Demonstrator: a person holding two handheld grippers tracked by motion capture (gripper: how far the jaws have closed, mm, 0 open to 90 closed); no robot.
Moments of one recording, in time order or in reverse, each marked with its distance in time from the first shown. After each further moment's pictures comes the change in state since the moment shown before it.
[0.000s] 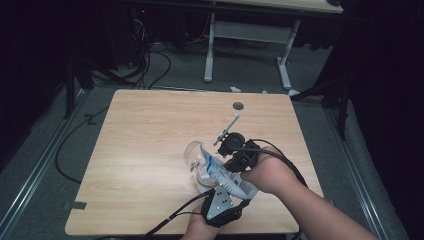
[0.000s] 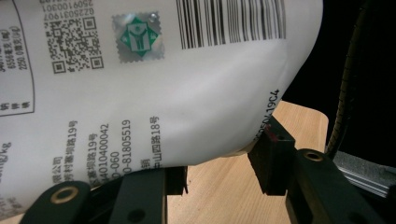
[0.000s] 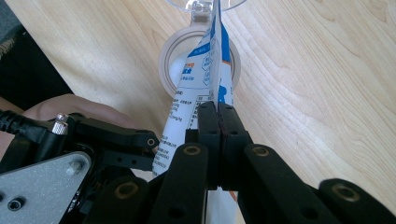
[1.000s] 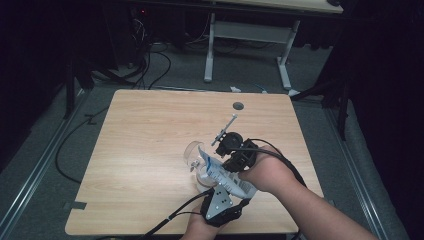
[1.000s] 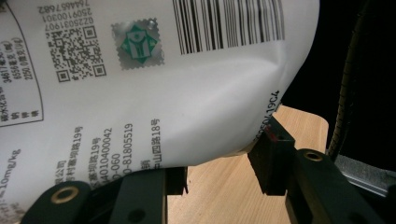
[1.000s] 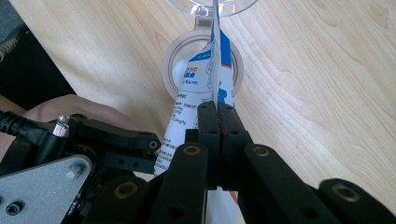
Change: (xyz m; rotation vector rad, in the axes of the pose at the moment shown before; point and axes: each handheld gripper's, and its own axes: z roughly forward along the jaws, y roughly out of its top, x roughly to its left) left arm 0.000 0.003 -0.001 -0.016 0.002 -0.001; right arm 0.003 0.004 -0.001 0.003 0.002 -0.013
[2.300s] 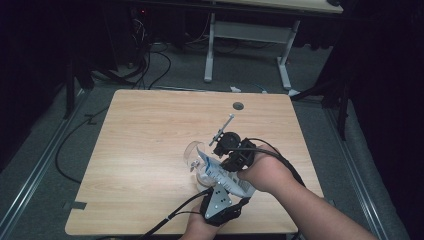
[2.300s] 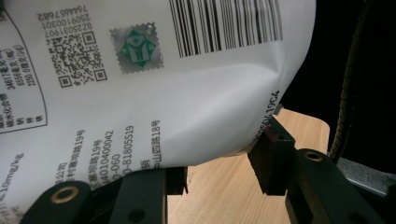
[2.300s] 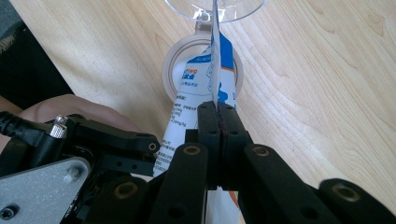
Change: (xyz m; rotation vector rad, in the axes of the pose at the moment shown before) left arm 0.002 0.002 -0.002 -0.008 0.008 -0.002; right arm 0.002 0.004 0.000 -0.001 -0.012 -0.026
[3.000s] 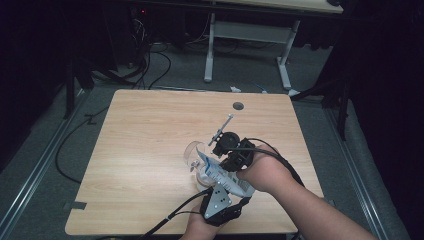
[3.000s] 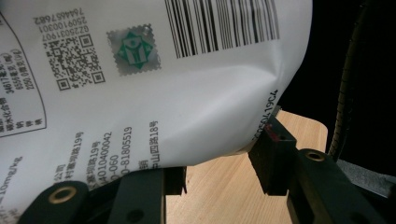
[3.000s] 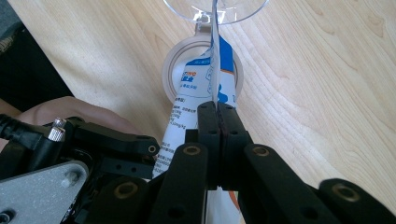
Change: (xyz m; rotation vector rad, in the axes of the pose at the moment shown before) left arm 0.000 0.000 0.000 -0.005 -0.006 -0.009; right arm 0.001 0.001 0.001 -0.003 -0.001 0.000
